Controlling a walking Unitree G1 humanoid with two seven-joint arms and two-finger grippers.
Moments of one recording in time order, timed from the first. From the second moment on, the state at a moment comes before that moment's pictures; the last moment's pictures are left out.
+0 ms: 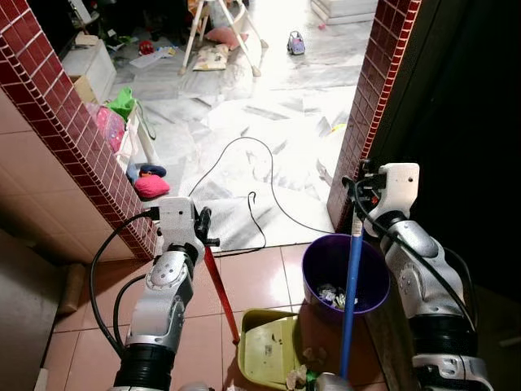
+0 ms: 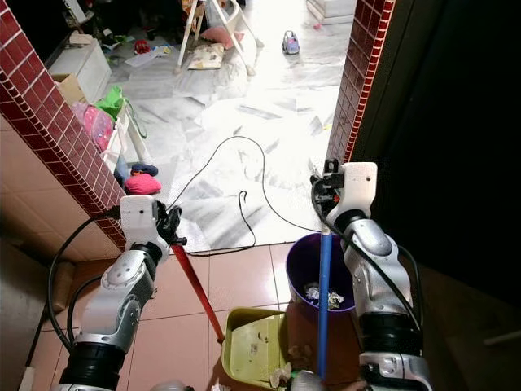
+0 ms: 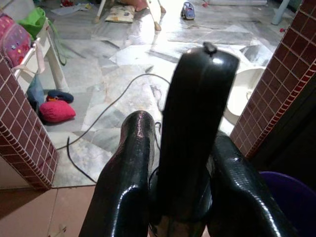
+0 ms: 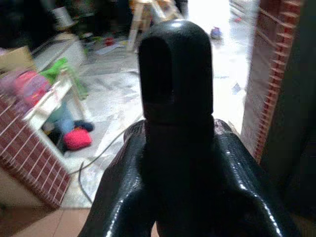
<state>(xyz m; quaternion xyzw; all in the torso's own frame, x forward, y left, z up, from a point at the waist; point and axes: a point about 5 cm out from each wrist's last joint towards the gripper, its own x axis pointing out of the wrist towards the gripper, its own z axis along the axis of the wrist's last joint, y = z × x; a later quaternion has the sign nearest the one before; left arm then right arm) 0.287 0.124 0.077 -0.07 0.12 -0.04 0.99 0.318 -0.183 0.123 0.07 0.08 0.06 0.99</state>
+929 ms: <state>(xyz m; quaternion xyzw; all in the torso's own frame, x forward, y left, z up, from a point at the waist) 0.295 0.151 0.090 -0.12 0.07 0.04 0.99 0.303 -0.165 0.127 0.07 0.07 0.17 0.98</state>
